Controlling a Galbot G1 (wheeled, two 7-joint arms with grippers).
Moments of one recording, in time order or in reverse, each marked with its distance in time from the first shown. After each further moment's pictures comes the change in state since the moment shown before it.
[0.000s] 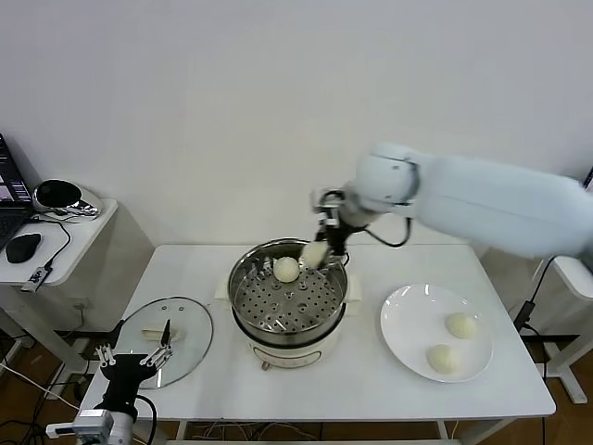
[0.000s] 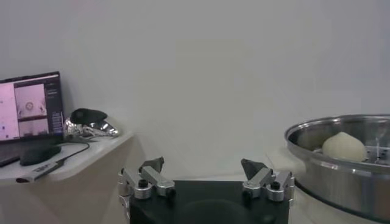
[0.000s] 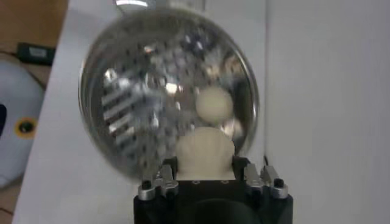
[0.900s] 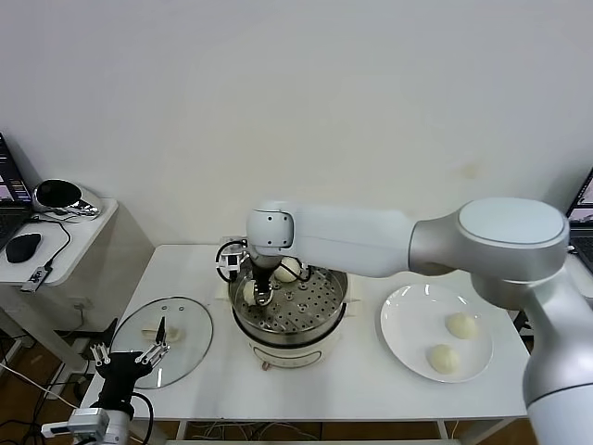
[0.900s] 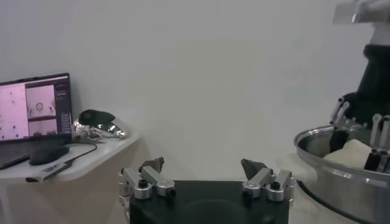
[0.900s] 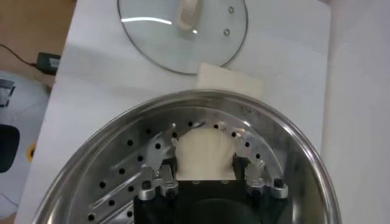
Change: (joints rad) left arm -0.007 -0.011 -0.013 0.004 -0.009 -0.009 0.000; right arm -0.191 0.362 -0.032 -0.334 -0.011 -0.047 0.051
